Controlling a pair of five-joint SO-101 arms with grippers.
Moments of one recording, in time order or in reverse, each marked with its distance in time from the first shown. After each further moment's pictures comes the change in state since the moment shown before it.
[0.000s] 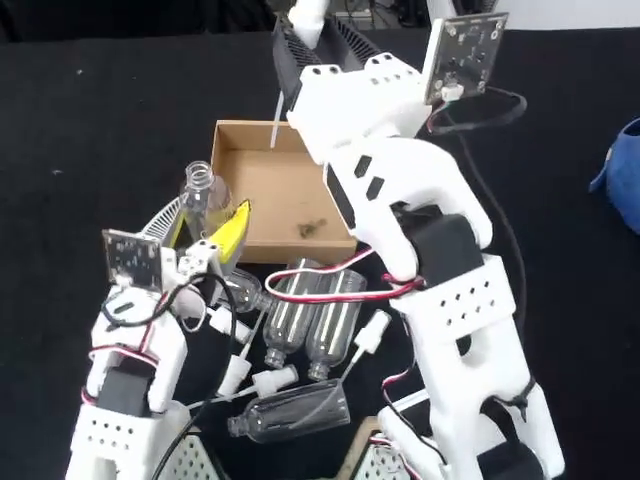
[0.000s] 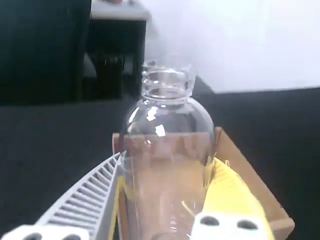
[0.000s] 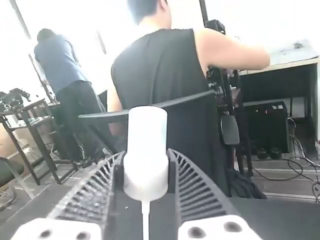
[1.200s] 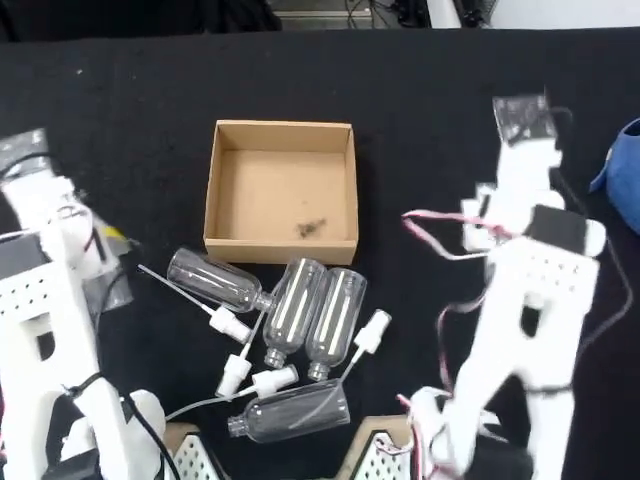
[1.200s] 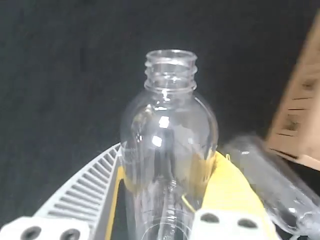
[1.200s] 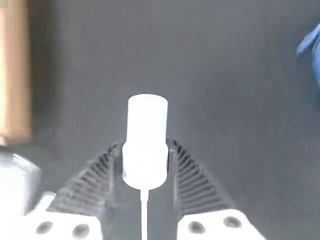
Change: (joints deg) left arm -34.4 58.5 -49.3 46.6 -7.5; right arm 38.9 0.9 13.8 43.3 33.0
